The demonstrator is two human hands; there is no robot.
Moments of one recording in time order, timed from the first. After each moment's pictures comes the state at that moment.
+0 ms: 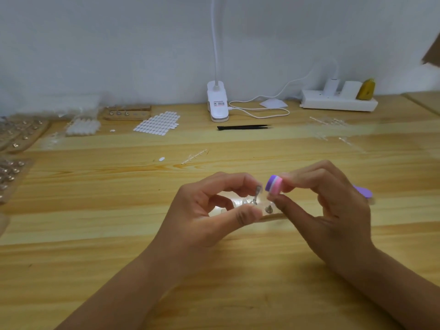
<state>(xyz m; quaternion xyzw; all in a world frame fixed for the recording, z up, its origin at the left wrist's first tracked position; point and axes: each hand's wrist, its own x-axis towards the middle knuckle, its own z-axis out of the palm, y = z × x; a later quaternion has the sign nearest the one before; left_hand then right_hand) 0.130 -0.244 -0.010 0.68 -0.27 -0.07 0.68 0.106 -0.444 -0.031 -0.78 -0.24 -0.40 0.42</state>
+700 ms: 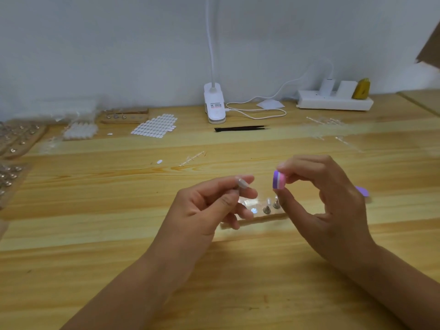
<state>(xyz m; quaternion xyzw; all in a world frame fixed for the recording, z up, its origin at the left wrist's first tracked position) 0.132 -0.247 -0.018 0.63 -0.19 -0.11 0.75 0.111 -0.450 -0.030 -0.81 -0.23 -0.41 0.36</state>
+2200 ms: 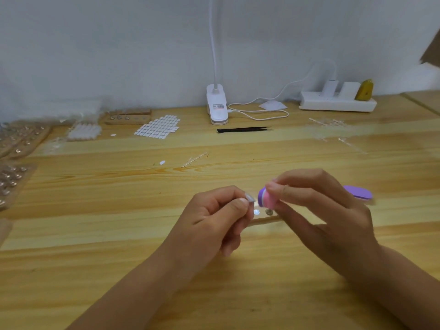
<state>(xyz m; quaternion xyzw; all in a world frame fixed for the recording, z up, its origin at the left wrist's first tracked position) 0.126 -0.248 -0.005 0.69 -0.22 -0.16 0.67 0.105 -0.451 -0.028 -0.80 -0.32 -0.41 0.29</state>
